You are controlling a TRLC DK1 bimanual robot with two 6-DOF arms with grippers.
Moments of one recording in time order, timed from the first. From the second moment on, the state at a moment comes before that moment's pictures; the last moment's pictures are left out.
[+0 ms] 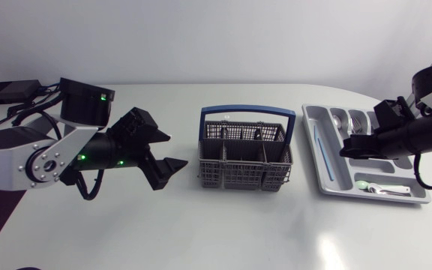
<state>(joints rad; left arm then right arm) -0.42 1.40 0.75 -0.02 0.33 0.46 -0.17 1.39 0.91 -0.55 -0.25 -0.15</state>
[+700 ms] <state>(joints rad) -0.30 1.86 1.08 -0.22 0.67 0.38 0.03 1.78 1.04 -0.34 -0.43 0.11</state>
